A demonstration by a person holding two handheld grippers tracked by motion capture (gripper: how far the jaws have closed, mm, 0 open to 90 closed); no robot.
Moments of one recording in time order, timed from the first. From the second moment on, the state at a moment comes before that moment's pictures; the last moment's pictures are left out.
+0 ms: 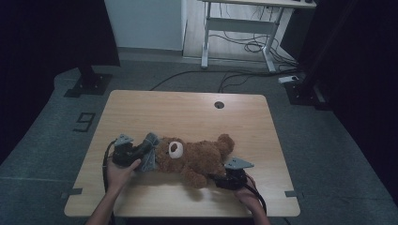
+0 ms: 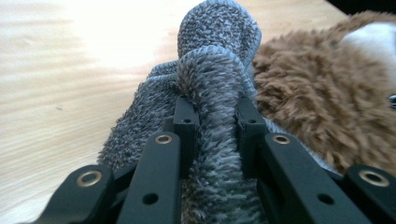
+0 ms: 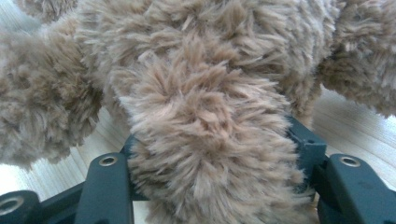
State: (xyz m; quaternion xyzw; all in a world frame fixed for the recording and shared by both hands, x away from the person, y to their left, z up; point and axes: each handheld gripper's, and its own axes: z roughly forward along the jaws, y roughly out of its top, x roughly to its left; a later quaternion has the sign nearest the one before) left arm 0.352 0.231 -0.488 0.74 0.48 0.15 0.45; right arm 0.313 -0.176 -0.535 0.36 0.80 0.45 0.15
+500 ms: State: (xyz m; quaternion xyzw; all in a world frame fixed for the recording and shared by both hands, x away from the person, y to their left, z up) left arm 0.327 0.277 -0.489 0.73 0.51 0.18 0.42; right arm 0.314 -0.178 -0.537 0.36 0.80 0.46 0.14
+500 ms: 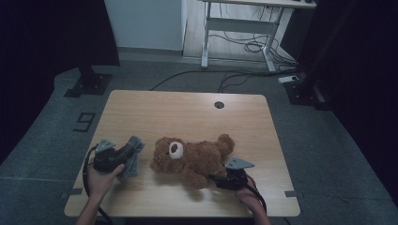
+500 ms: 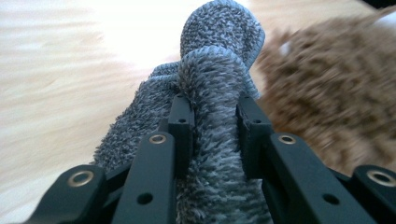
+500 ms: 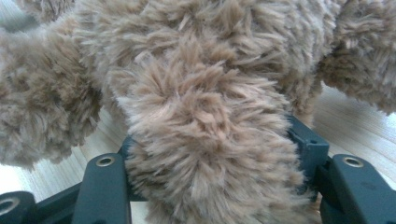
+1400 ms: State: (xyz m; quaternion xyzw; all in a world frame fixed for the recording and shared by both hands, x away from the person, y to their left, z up) left arm 0.302 0.282 -0.489 0.70 0.53 0.26 0.40; right arm 0.314 -0.180 -0.538 0.36 0.81 0.45 0.14
